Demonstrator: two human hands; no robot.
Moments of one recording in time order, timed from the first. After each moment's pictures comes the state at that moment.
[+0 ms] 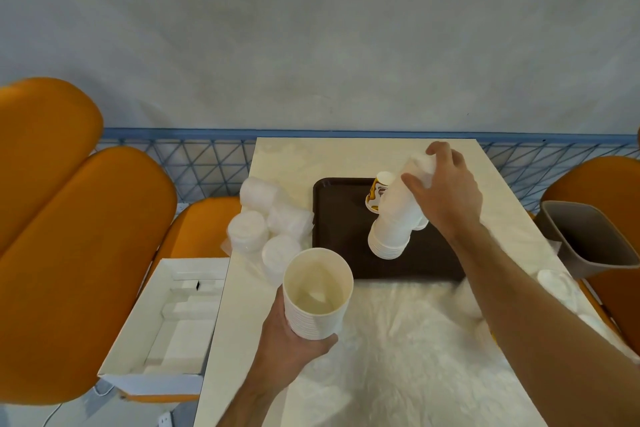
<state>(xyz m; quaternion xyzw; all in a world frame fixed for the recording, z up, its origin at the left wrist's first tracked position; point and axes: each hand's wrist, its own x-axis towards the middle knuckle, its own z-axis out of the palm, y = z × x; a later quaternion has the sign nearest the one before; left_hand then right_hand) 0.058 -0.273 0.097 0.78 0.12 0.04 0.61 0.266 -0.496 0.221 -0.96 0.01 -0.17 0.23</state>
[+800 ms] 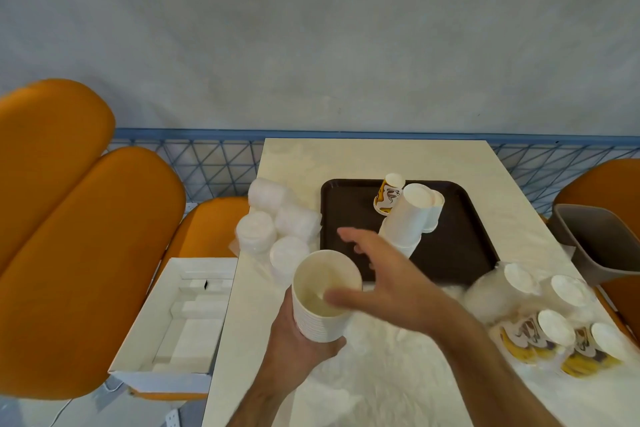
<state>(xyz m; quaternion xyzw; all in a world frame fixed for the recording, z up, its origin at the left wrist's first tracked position) 0.057 -0.275 0.104 0.78 0.13 0.04 0.61 0.141 -0.439 0.225 -0.87 -0.22 0.18 0.40</state>
